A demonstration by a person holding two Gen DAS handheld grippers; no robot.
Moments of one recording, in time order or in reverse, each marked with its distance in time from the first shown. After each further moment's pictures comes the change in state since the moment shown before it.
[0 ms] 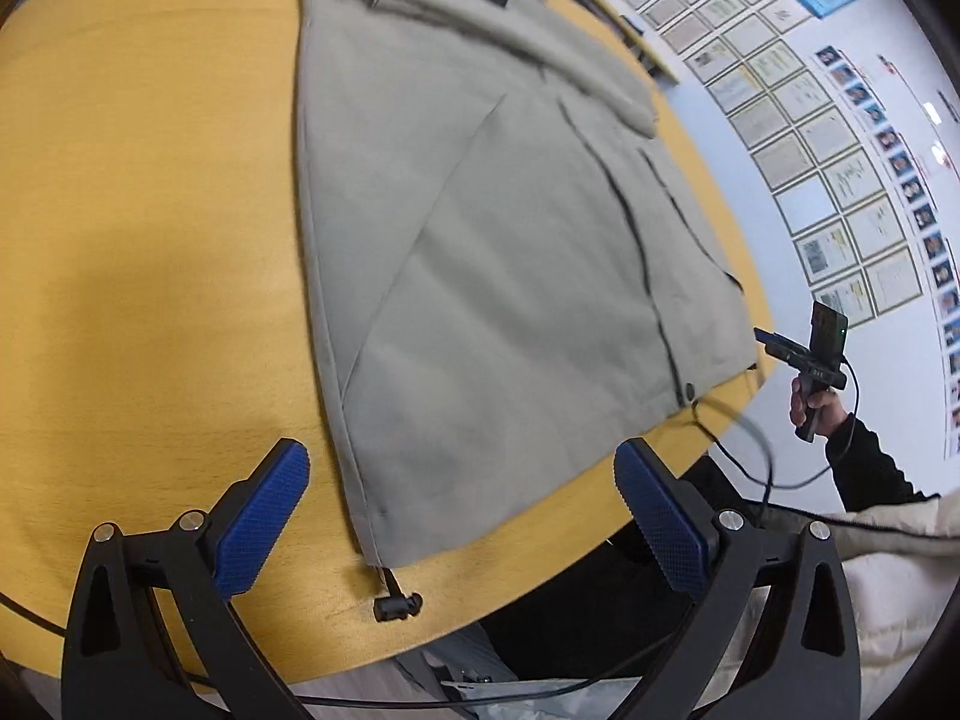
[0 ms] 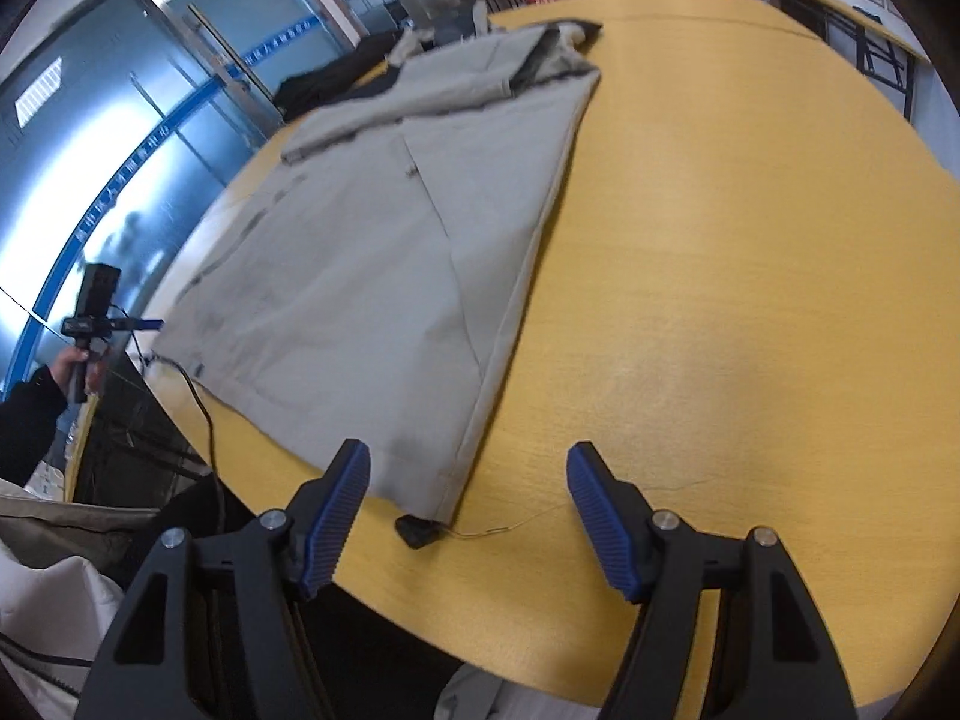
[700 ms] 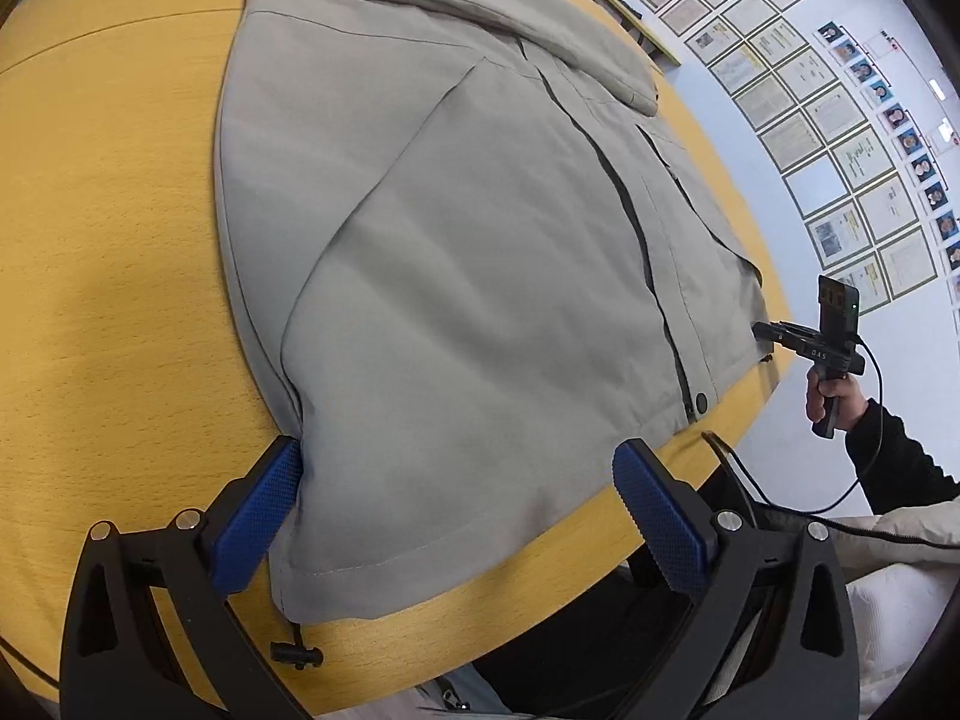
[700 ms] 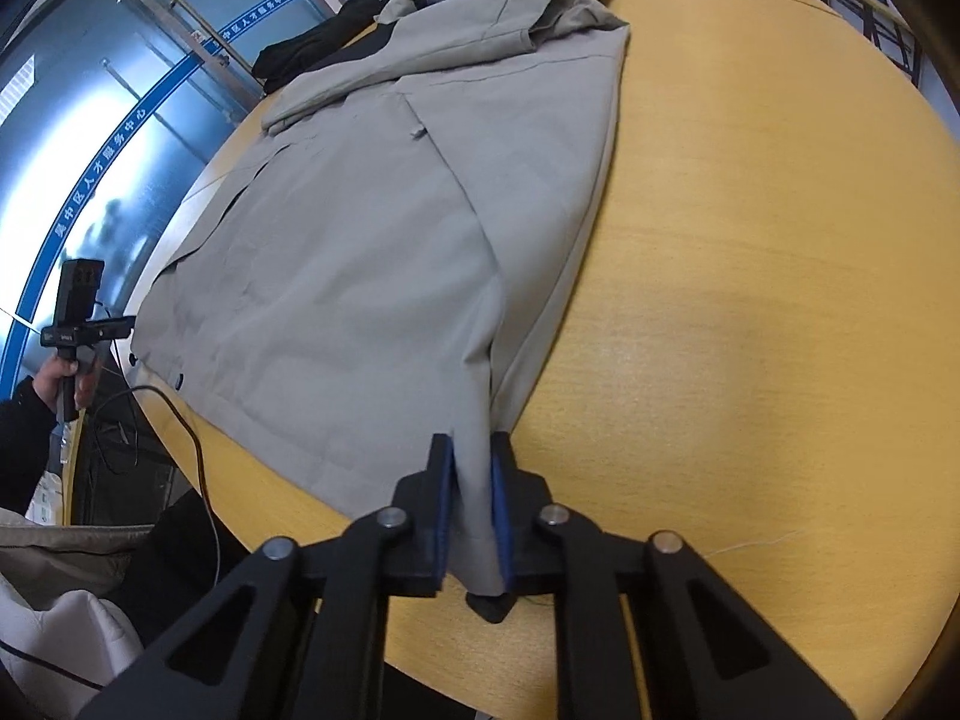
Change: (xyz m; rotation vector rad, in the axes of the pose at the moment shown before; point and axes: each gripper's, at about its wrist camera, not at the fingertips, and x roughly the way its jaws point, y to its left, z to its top) left arm 0.017 -0.025 0.008 0.030 0.000 0.018; right arm 0.039 0.026 0.027 0.029 0.068 -0.011
